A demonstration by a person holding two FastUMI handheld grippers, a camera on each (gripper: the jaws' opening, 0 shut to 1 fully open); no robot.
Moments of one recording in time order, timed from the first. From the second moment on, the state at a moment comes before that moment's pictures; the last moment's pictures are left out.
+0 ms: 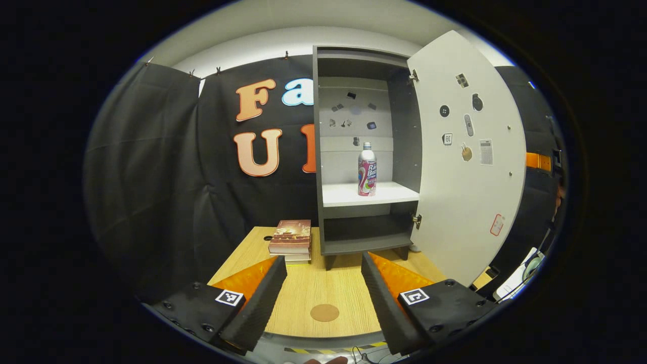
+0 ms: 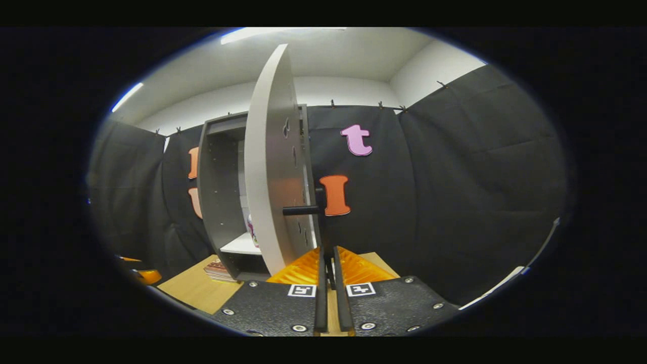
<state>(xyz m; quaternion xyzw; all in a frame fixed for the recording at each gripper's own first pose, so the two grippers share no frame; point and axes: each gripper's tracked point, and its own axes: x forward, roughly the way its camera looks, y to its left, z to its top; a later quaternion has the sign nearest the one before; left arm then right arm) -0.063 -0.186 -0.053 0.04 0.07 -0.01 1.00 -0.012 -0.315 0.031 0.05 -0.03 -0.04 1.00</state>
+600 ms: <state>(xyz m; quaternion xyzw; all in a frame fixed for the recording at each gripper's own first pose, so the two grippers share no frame) 0.014 -0.215 -0.031 0.04 0.04 -0.05 1.00 -0.084 -0.297 0.053 0.02 -0.06 -0.06 1.00</state>
